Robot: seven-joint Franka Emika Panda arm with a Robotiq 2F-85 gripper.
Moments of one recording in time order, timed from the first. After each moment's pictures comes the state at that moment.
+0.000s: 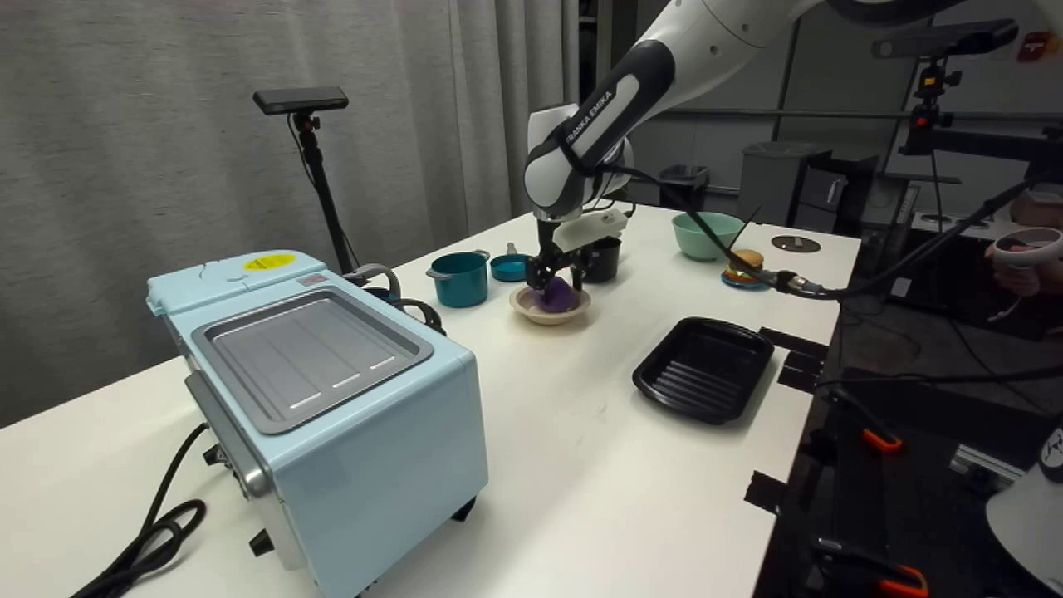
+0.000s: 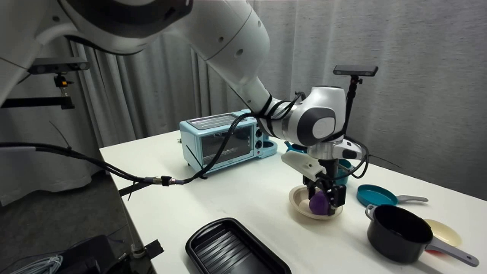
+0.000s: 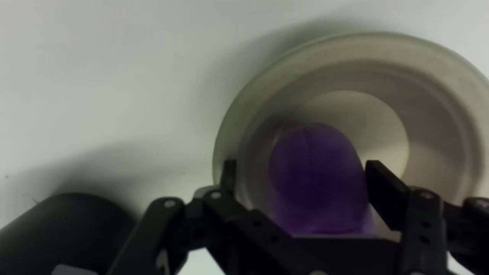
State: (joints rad) arm -0.06 0.71 -0.17 -1.63 0.03 2.38 0.18
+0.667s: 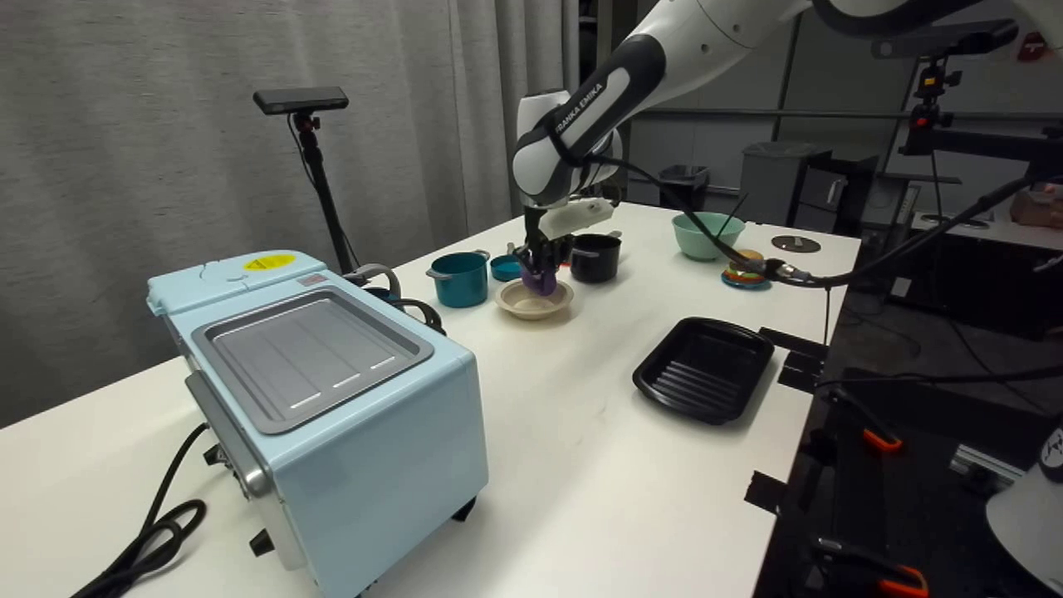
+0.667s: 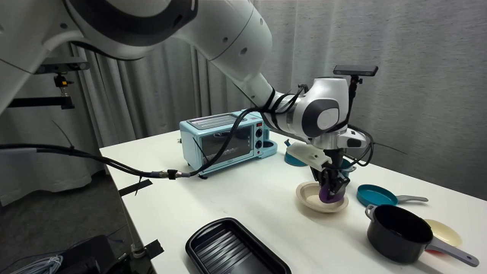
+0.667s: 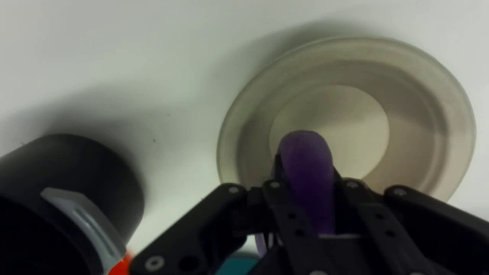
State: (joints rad) arm -0.06 0.73 -0.17 -1.54 0.03 2.38 0.18
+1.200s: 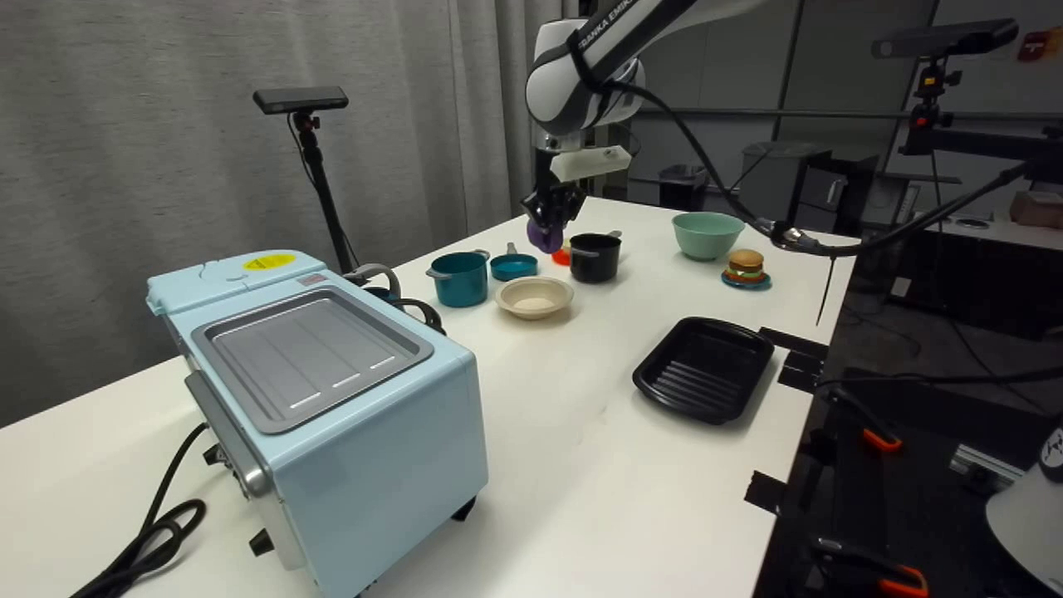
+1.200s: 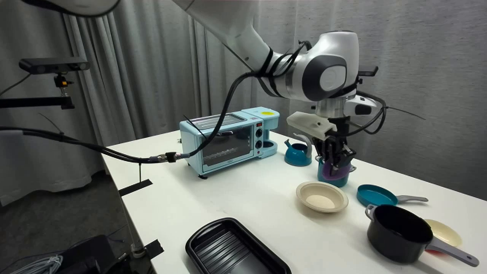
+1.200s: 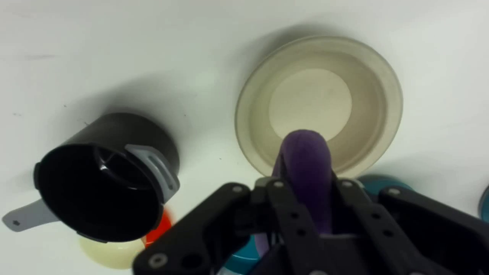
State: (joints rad) arm -0.09 0.52 -0.16 -1.64 0.05 2.31 0.16
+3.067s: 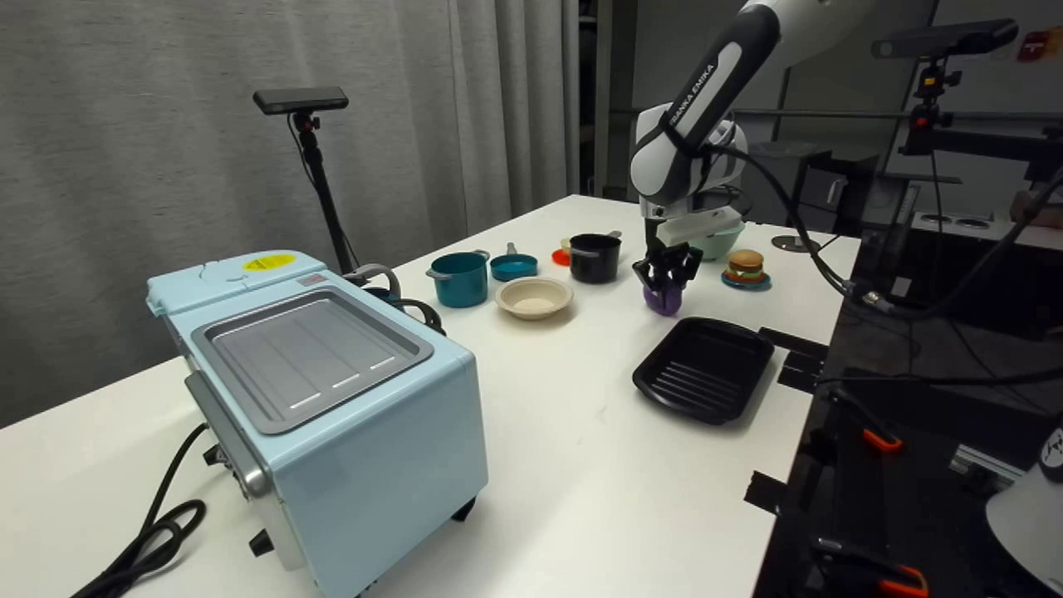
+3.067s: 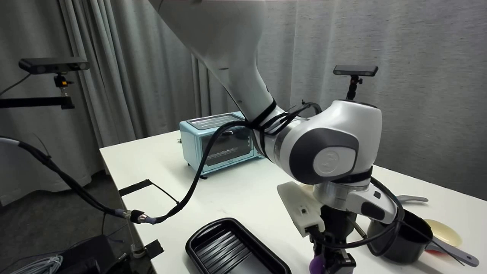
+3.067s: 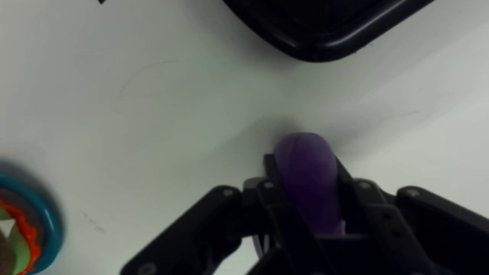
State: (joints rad) arm -0.19 0.44 -0.25 -2.10 0.02 2.44 0.23
